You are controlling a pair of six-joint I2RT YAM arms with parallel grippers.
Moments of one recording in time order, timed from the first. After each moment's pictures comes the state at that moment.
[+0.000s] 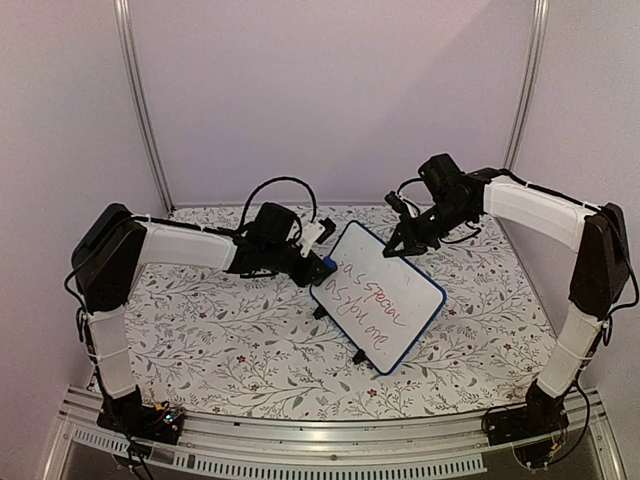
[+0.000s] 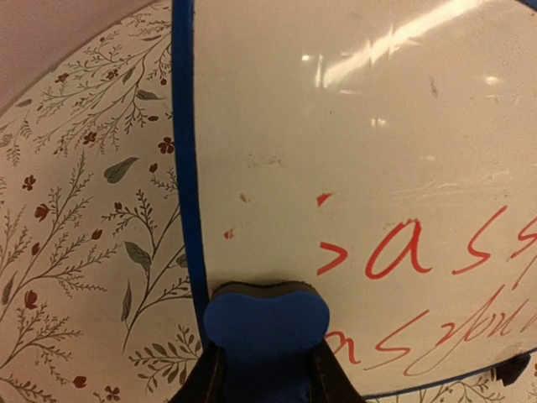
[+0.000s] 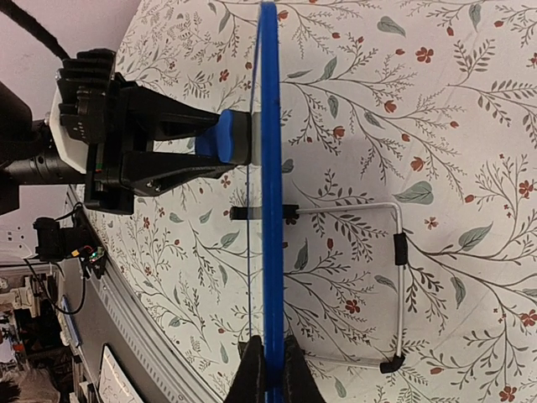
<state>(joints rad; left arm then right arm) -0.72 1.96 1.25 0.03 0.23 0.09 0.52 1.78 1.52 -0.81 -0.54 0.22</state>
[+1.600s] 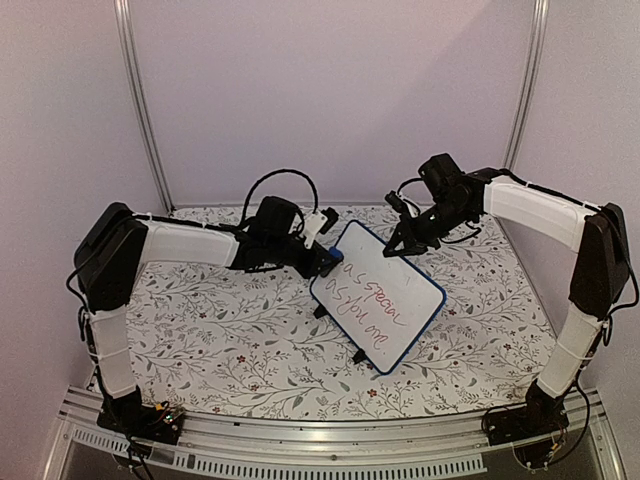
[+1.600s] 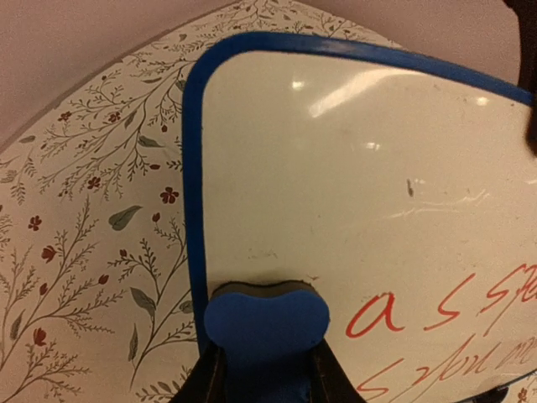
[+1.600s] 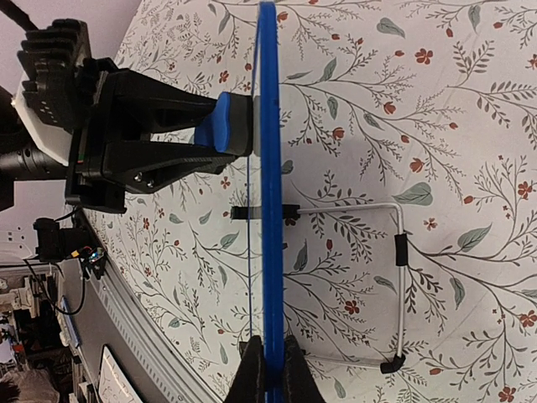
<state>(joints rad) -0.72 1.97 1.29 0.07 0.26 0.05 0.52 1.78 1.52 -0.80 -0.54 0.22</state>
